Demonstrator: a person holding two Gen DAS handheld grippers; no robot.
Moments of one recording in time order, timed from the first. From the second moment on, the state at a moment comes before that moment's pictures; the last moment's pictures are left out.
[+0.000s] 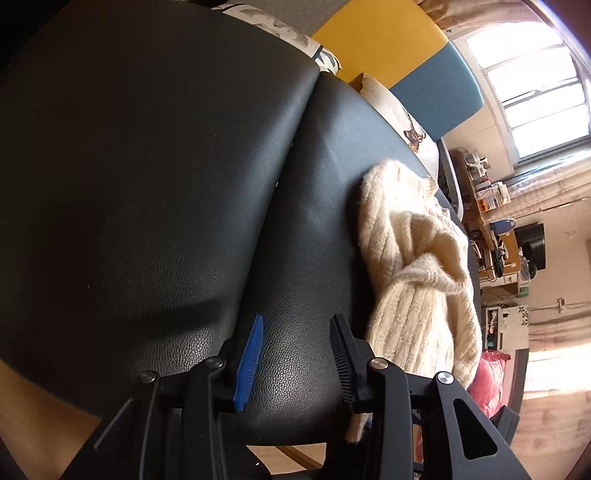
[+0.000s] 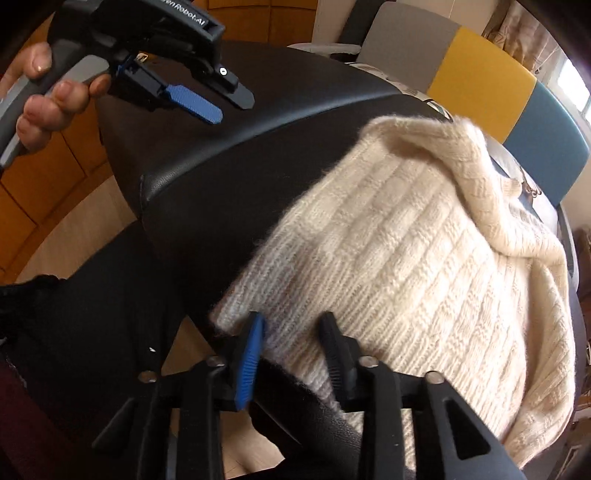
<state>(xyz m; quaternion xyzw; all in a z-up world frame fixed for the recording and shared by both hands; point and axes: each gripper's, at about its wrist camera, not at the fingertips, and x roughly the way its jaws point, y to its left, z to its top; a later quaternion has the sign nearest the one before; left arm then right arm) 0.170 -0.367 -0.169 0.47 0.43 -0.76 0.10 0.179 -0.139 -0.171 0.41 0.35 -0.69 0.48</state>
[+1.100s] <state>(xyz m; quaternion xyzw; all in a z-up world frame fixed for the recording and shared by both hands) 0.071 -0.218 -0.181 0.55 0.35 -0.75 0.02 -0.078 0.001 -0.130 0.48 -0.02 -0.80 0.36</state>
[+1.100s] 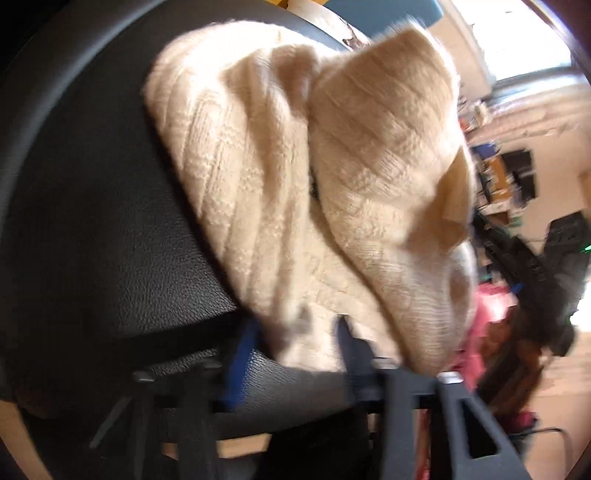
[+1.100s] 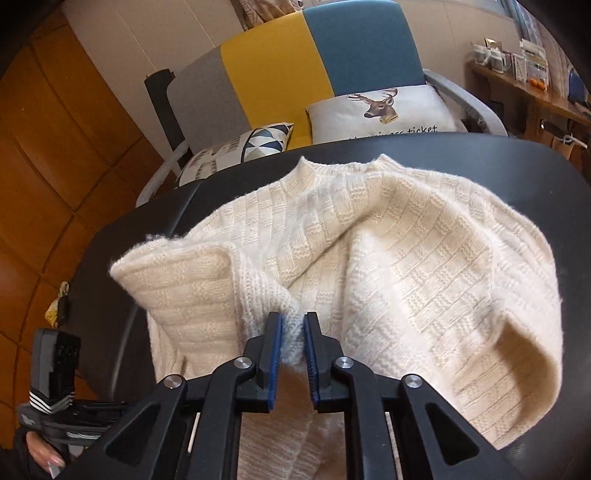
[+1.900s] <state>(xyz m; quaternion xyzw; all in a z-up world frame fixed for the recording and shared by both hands) 0.125 -0.402 0.006 0.40 0.10 -0.87 0.28 -0.005 -0.026 -0.150 0.52 0.05 -0.74 0.43</state>
